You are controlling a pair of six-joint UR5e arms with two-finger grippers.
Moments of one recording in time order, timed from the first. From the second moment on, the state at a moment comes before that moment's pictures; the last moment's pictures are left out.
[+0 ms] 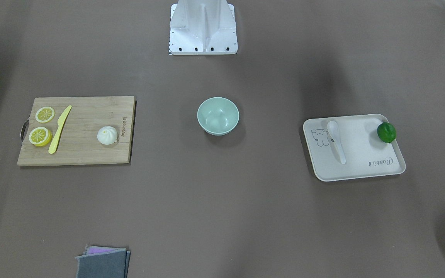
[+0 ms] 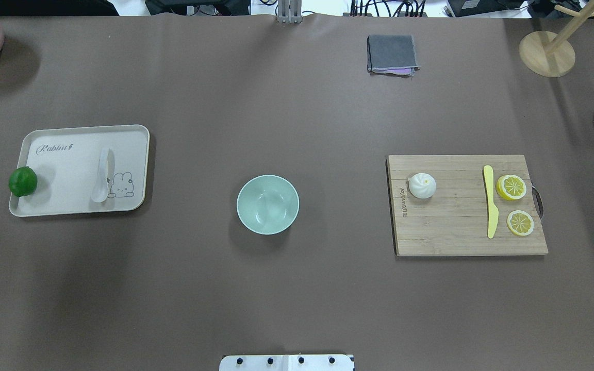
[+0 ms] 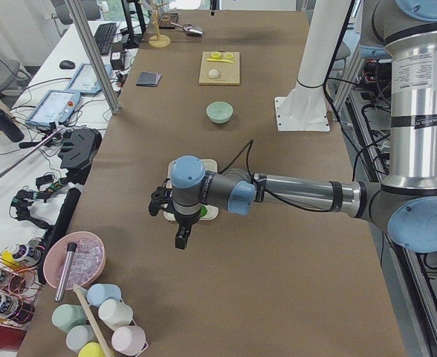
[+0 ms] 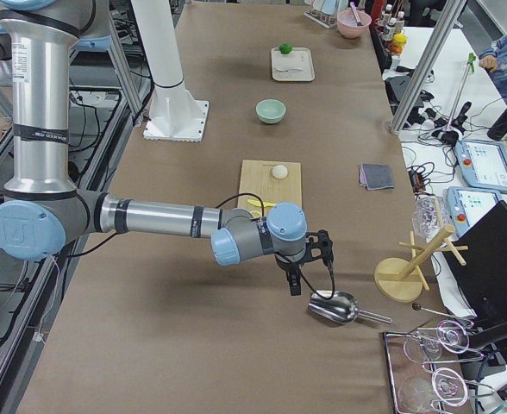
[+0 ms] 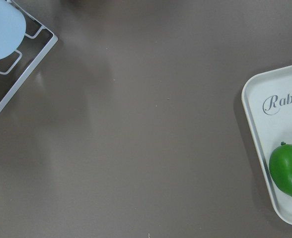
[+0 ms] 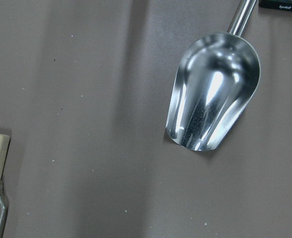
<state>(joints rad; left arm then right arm) -1.46 -1.49 -1.73 -1.74 -2.29 -0.06 1.48 -1.64 1.57 -1.19 2.36 0.14</state>
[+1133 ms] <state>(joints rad) -1.39 -1.62 -1.70 -1.75 -2.34 -0.26 1.29 -1.53 1.58 -1.09 2.36 0.46</state>
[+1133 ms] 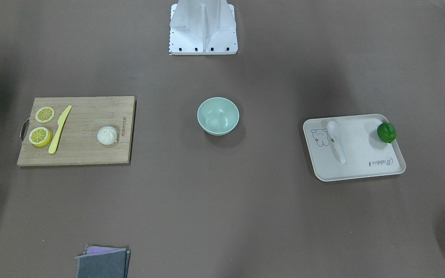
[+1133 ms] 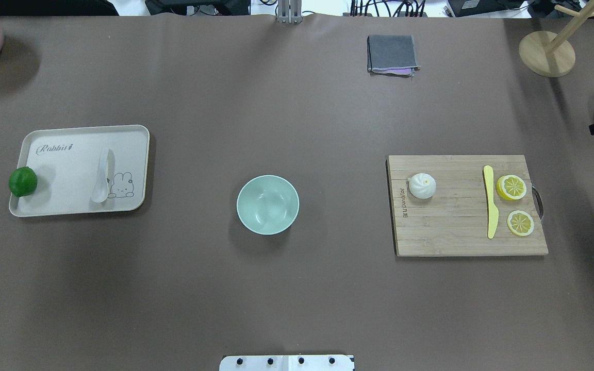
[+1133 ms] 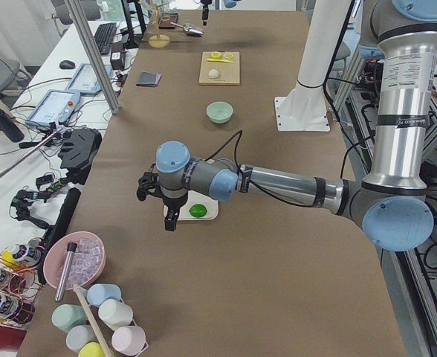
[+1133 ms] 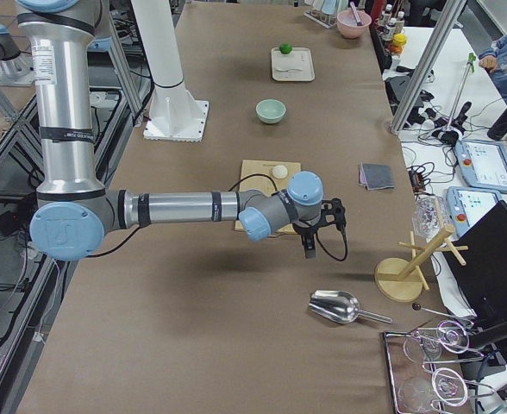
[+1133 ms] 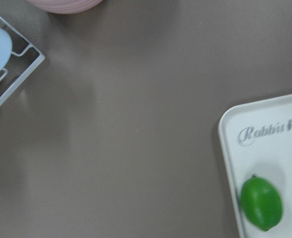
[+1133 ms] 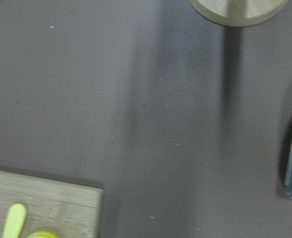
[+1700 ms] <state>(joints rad) -1.11 -1.78 -1.66 -1.82 -2.26 -0.74 1.10 -1.47 1.67 -0.95 2.33 0.89</state>
